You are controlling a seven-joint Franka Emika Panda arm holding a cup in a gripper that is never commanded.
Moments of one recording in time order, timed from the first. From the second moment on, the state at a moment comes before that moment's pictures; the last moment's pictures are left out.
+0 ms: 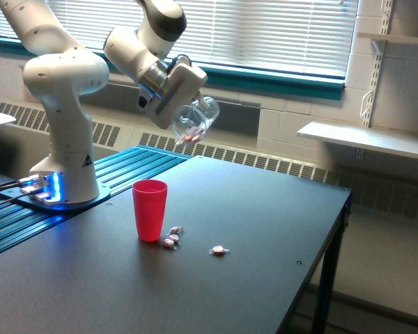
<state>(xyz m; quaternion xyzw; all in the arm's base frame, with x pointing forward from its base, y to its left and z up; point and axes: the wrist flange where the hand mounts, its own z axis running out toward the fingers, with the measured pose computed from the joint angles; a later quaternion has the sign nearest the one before) 0.255 0.067 0.328 -0.33 0.83 -0.03 0.45</state>
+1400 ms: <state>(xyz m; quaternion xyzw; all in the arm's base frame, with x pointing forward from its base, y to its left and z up) 0.255 0.067 0.328 -0.33 0.83 -0.03 0.45</state>
